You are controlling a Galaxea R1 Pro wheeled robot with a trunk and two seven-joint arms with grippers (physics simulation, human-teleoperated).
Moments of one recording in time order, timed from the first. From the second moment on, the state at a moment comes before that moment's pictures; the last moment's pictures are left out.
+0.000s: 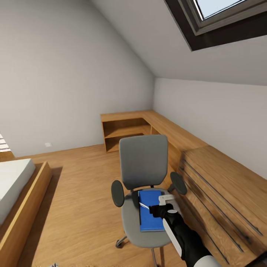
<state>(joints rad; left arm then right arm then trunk) -0.16 0.27 -0.48 -0.55 1.16 -0.14 0.23 -0.46 0.08 0.25 -0.90 -0.11 0.46 -0.15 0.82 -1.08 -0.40</state>
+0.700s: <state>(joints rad) -0.16 0.26 -0.49 -0.55 1.17 -0.30 0.22 -0.46 0.08 0.33 -0.87 -0.08 0.46 -0.15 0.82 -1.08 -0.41</state>
